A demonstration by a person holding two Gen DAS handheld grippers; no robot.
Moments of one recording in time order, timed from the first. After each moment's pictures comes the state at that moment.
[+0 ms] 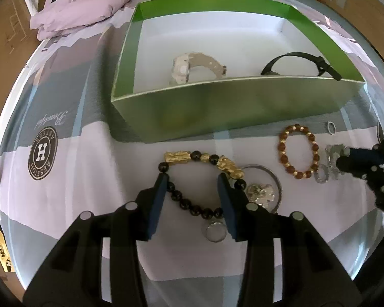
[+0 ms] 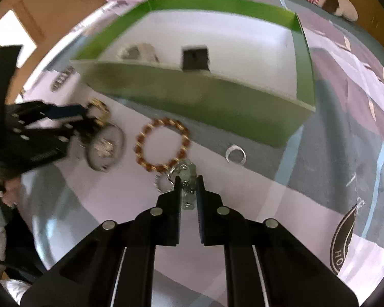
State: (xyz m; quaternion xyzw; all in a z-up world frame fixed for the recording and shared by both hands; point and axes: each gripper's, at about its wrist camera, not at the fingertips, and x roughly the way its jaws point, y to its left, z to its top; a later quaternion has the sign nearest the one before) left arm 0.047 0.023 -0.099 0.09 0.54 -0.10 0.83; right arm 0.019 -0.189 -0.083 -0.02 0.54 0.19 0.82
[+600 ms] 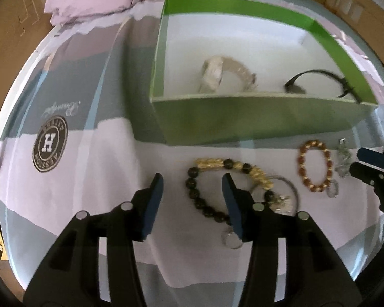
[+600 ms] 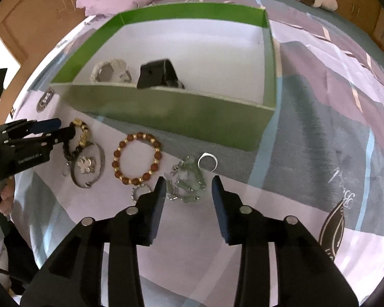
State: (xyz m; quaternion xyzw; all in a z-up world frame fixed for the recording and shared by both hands) left arm 0.064 0.044 -0.103 0.06 0.56 -0.06 0.83; right arm 0.032 -0.206 -0.098 -0.01 0.56 0.13 0.82
